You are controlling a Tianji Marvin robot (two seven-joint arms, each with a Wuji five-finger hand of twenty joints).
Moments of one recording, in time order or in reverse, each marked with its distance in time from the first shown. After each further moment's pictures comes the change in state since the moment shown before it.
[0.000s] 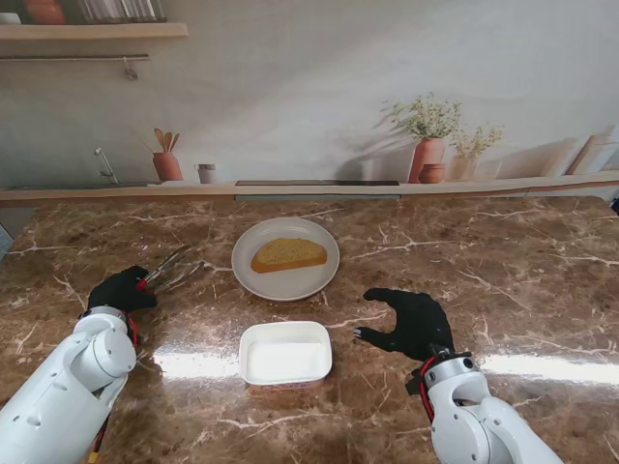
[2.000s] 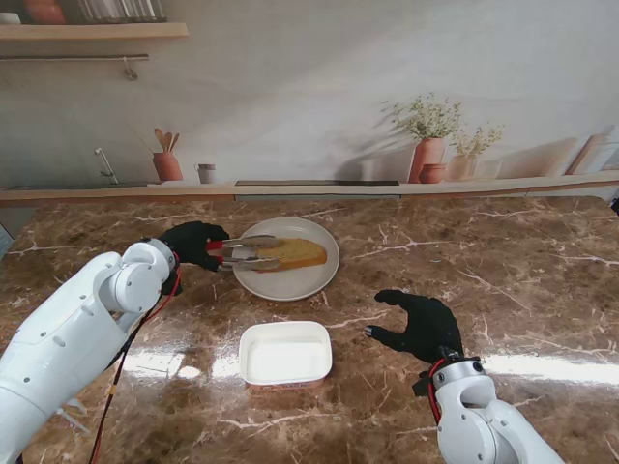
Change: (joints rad) left arm -0.343 0.068 0.305 0.018 0.036 -0.303 -0.370; right arm -0.009 -0.011 0.030 0.038 0.056 -0.005 -0.025; left_hand 0.021 -0.028 -0.005 -0.040 0.068 0.077 -0.128 -0.139 -0.119 0.034 0.014 0.039 0.207 0.129 0.534 0.511 0.164 0.053 0.164 0.316; right_hand 0.000 0.009 -0.001 0.000 0.002 -0.009 0.010 0.000 0.025 0.000 0.012 0.014 0.001 0.000 0.011 0.000 0.002 0.012 0.002 0.000
